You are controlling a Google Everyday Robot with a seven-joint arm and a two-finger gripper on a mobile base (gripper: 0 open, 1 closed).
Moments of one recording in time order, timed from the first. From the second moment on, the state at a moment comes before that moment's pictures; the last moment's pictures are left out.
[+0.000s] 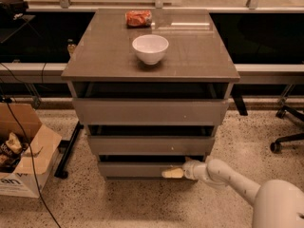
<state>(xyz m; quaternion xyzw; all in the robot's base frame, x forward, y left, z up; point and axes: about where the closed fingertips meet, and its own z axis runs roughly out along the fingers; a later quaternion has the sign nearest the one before) 0.664 -0.141 0.258 -0.24 0.86 0.28 0.37</state>
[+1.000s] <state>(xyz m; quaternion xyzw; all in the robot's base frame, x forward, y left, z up) 0.676 -0.142 0.220 -0.24 0.88 0.25 0.34</state>
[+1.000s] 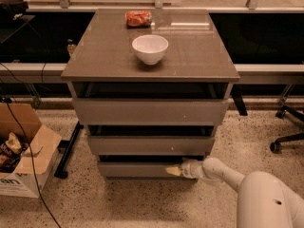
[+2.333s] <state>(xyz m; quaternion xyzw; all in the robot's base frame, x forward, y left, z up) 0.650 -0.151 0.210 -0.25 0.89 0.22 0.31</state>
